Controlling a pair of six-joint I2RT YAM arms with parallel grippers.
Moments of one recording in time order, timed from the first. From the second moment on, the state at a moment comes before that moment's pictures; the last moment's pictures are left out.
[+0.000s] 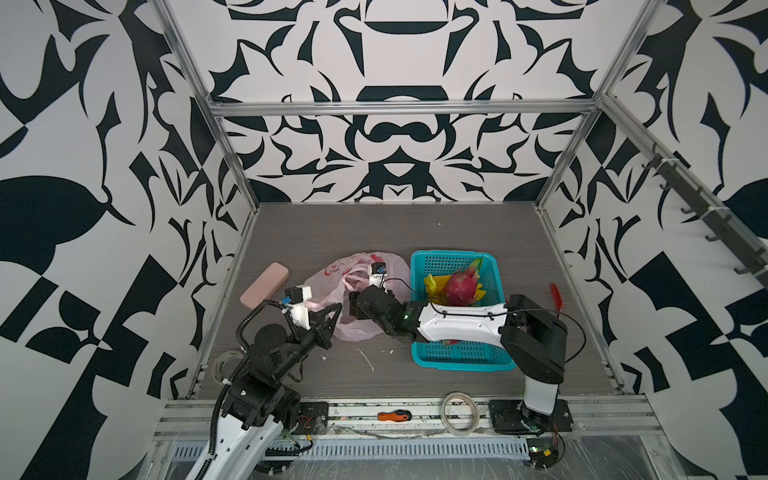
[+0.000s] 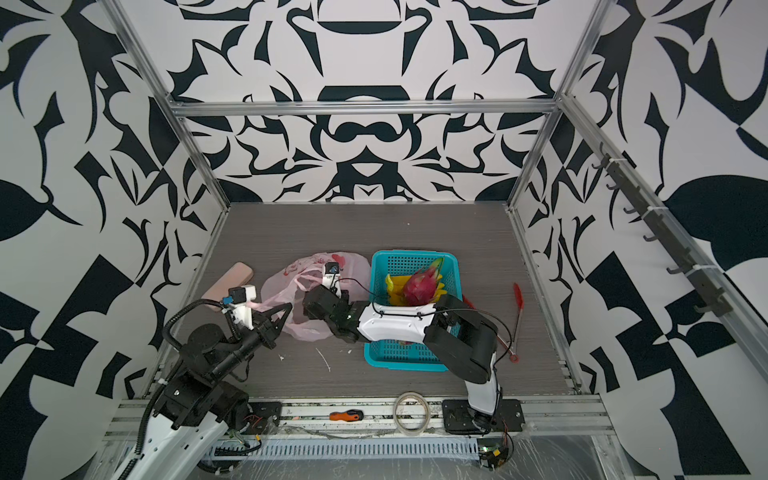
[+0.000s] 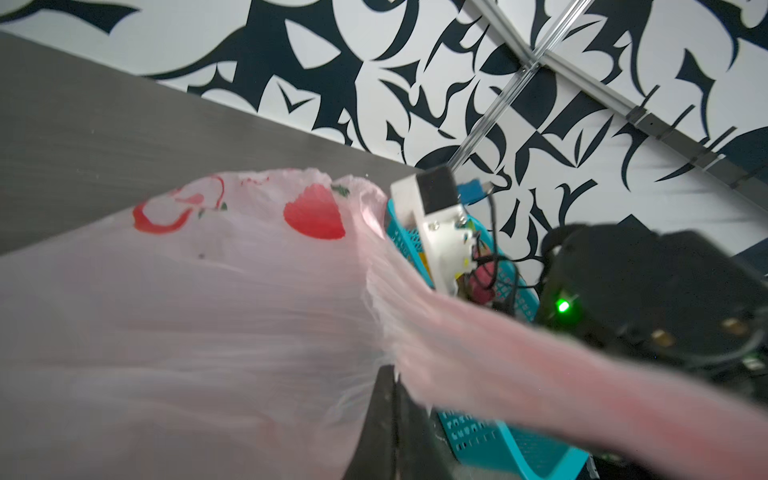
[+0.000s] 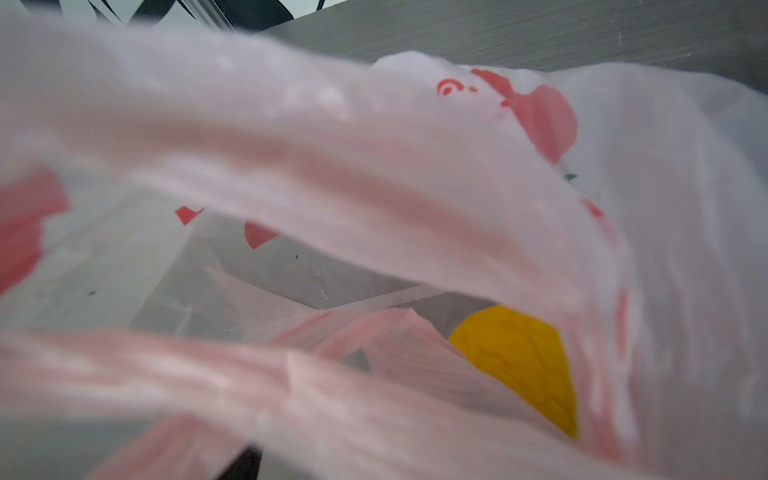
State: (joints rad) left arm -0.47 0.17 0.28 -0.30 0.22 -0.57; right arm 1.12 1.89 1.25 -0.02 0.44 0.85
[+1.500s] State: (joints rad) left arm -0.47 0.02 0.03 -0.02 0.35 -0.87; right arm 1.16 2.19 1.79 -0.62 0.56 0.88
